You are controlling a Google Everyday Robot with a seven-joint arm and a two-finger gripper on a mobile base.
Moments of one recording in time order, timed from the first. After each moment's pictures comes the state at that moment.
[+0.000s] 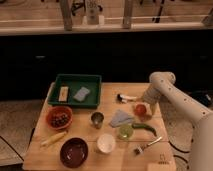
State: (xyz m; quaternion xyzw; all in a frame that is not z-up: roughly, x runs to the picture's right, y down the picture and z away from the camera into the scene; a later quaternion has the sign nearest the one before) arm 0.263 0.129 0.906 -0.27 -0.23 -0.37 0.86
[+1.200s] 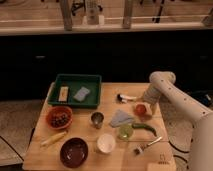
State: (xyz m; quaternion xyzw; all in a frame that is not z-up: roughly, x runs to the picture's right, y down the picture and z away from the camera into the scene) arm 0.263 0.128 0.905 -0.27 -0.23 -0.39 0.85
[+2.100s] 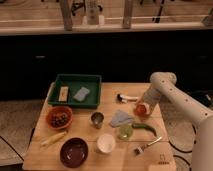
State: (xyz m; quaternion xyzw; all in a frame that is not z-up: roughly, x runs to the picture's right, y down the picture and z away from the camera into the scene) arm 0.258 0.134 0.896 -0.26 -0.25 -0.41 0.84
